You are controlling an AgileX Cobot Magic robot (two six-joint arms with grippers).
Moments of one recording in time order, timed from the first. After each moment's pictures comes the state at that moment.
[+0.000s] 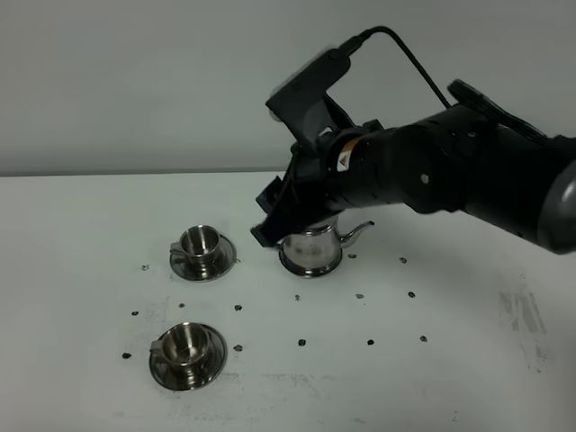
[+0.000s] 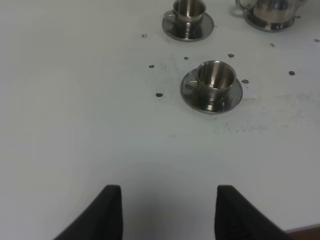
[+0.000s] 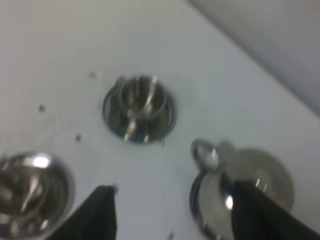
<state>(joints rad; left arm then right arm) 0.02 0.00 -0.51 -0.16 1.06 0.17 0.63 1.81 -1.51 0.10 0.48 -0.33</state>
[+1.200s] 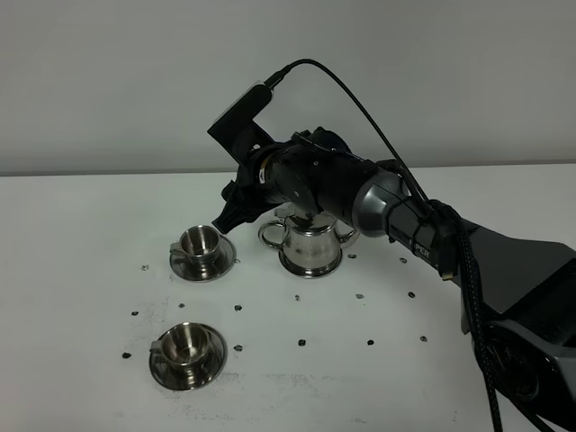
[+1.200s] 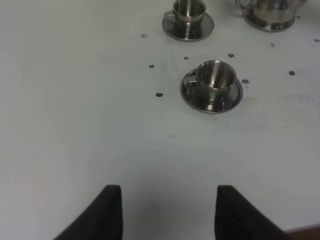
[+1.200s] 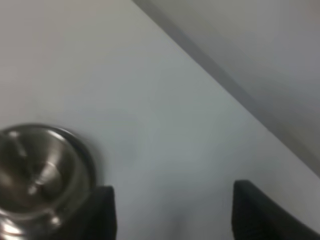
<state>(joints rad) 0.02 0.00 -0.51 -0.16 1.06 0.17 0.62 2.44 -2.15 -0.20 0.54 -0.16</state>
